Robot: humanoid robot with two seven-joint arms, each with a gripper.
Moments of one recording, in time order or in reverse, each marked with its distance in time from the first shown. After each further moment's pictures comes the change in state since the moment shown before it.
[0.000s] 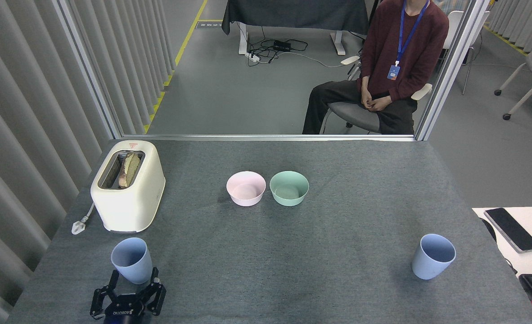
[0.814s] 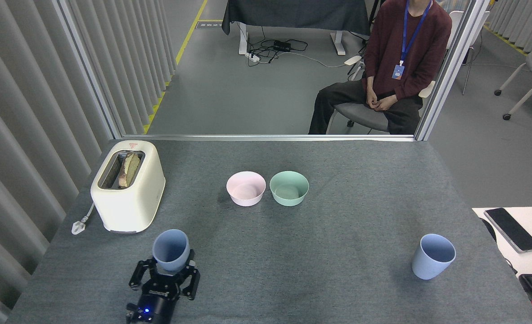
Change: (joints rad) left arm -0.032 -0.008 -0.229 -0.118 -0.007 0.001 -0.005; right arm -0.004 0.006 0.002 0.001 0.039 -0.001 -0.002
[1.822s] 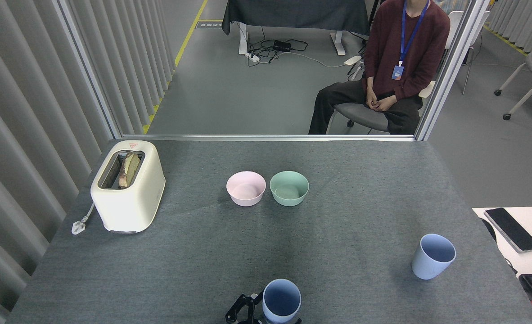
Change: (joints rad) left arm 0.032 -0.074 -0.473 -0.036 -0.110 -0.045 0.011; right arm -0.011 -0.007 -0.003 0.001 0.014 0.000 0.004
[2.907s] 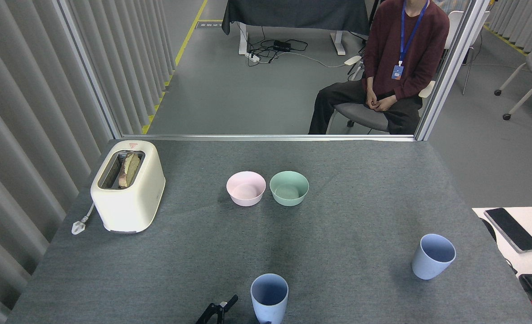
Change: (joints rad) left arm 0.064 0.114 0.060 -0.028 0.013 -0.004 0.064; right arm -0.028 0.005 0.004 -0.001 0.003 0.000 -0.005
